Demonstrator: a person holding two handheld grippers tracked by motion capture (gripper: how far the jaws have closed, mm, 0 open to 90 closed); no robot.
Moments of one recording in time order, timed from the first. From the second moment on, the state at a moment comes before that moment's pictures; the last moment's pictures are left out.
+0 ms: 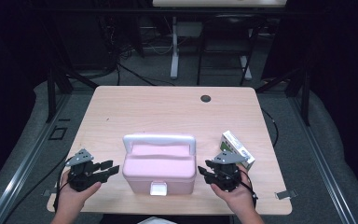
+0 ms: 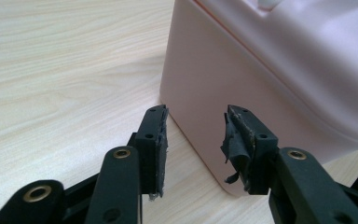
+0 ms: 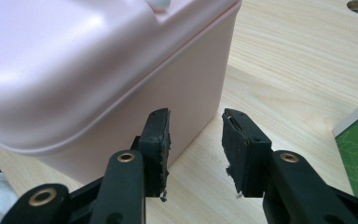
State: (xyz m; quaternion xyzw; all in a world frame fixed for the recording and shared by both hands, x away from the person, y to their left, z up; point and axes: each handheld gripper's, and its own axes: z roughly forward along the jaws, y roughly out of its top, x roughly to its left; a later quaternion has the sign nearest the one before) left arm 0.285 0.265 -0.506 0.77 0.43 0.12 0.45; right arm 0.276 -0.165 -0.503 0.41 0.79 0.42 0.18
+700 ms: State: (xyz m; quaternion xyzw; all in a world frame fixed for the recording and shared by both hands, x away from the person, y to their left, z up) left arm 0.314 0.243 -0.442 0.78 0.39 0.11 0.47; right arm 0.299 -0.160 -0.441 0.37 0.79 0.46 0.15
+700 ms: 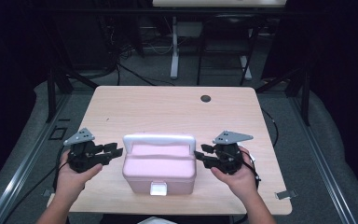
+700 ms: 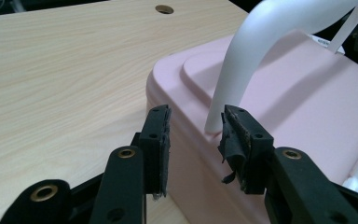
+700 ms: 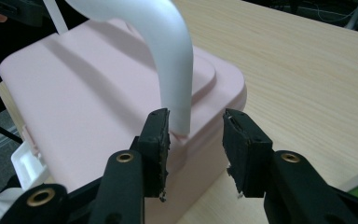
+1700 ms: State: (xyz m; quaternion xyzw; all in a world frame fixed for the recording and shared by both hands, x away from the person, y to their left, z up) left arm 0.325 0.224 -0.446 0.81 0.34 0.08 0.47; right arm 0.311 -0.138 -0.442 0.34 0.81 0.45 0.12
